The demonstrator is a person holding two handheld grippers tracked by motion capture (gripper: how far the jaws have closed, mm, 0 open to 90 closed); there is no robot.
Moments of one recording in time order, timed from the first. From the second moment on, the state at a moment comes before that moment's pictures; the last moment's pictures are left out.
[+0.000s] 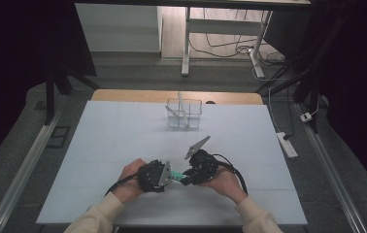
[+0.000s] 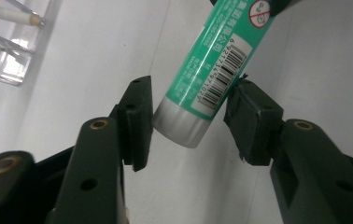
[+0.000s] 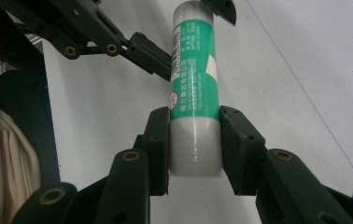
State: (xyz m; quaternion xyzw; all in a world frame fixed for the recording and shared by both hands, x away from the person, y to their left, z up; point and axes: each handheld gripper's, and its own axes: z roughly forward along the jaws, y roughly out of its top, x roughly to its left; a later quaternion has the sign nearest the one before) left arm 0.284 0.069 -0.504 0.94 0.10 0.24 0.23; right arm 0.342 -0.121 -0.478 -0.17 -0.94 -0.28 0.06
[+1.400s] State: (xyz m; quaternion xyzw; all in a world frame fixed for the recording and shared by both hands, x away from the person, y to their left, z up) left arm 0.305 0.107 -0.495 0.88 0.22 0.15 0.38; right arm 0.339 -0.164 -0.468 -0.22 -0.82 -0.52 -0.05
